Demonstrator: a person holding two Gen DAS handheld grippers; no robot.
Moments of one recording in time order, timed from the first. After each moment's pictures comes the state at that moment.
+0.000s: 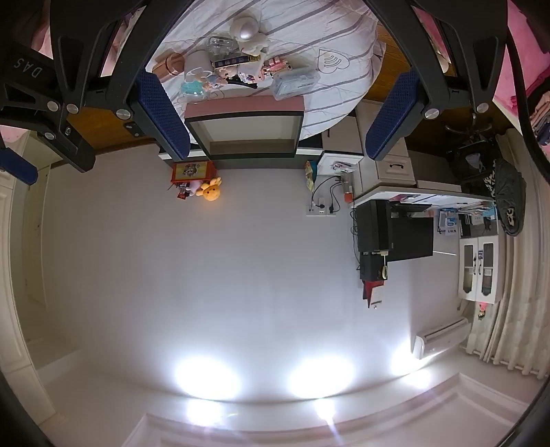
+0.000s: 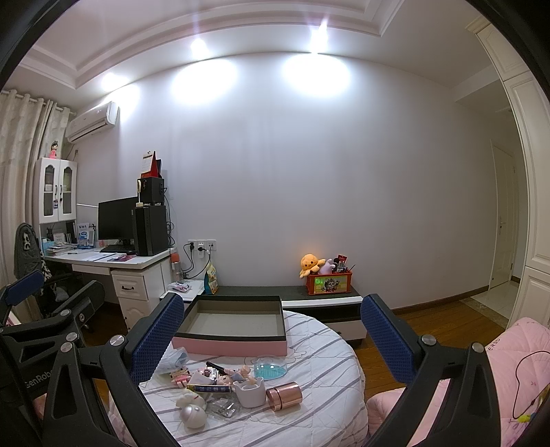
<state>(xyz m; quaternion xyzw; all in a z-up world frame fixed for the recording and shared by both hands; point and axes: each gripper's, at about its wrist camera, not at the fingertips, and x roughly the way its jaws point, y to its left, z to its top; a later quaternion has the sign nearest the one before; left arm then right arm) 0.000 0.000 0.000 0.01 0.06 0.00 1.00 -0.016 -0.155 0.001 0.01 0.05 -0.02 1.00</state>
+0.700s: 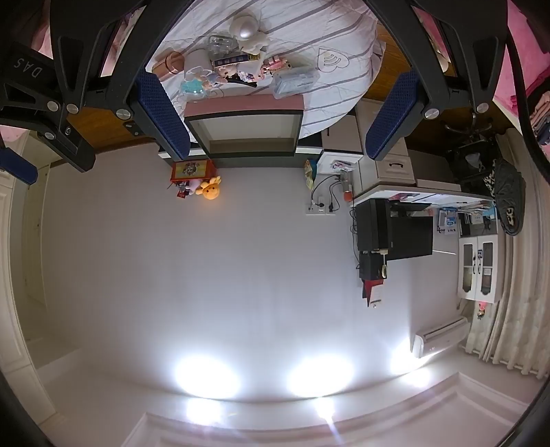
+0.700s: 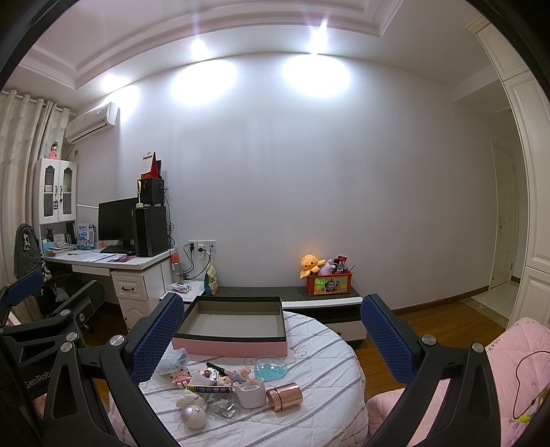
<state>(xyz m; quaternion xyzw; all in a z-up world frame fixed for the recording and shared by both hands) 0.000 0.000 0.000 0.01 0.06 0.00 1.00 -0.017 -0.154 0.004 0.01 0.05 -0.02 1.00</state>
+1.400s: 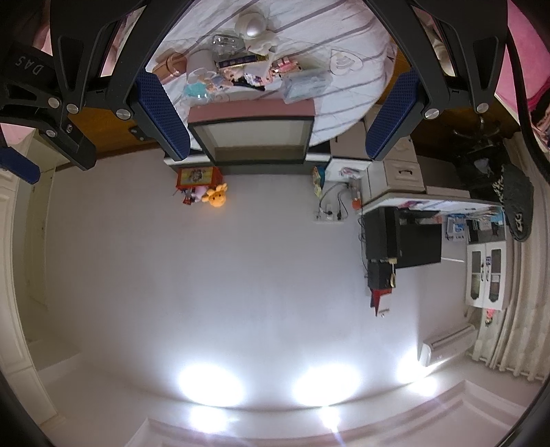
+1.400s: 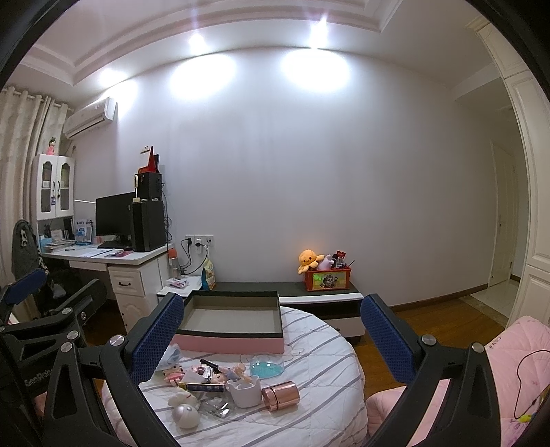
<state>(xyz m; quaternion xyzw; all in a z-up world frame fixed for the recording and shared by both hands) 0.027 -0.006 -0.019 0.00 0.08 -0.02 1.00 -0.001 -0.158 -0.007 0.01 0.06 -0.02 1.00</state>
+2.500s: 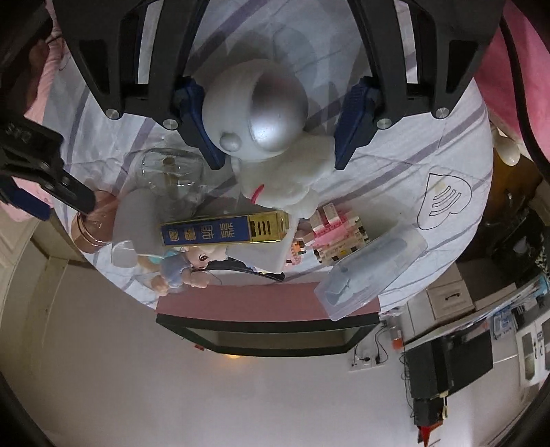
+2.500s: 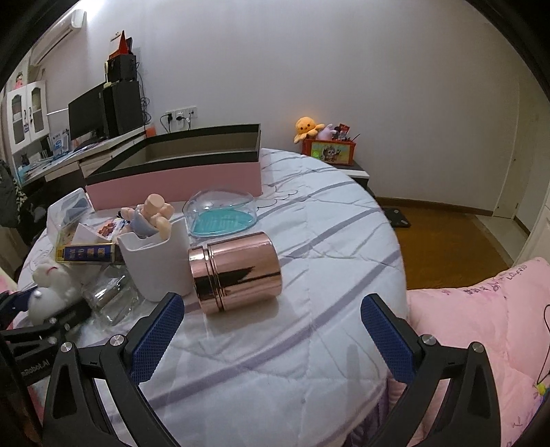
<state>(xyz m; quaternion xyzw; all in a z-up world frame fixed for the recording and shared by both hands) 0.157 -0.019 -0.218 0.02 0.37 -0.08 0.93 0.143 -0.198 -0.193 0.02 0.31 -0.02 0.95</state>
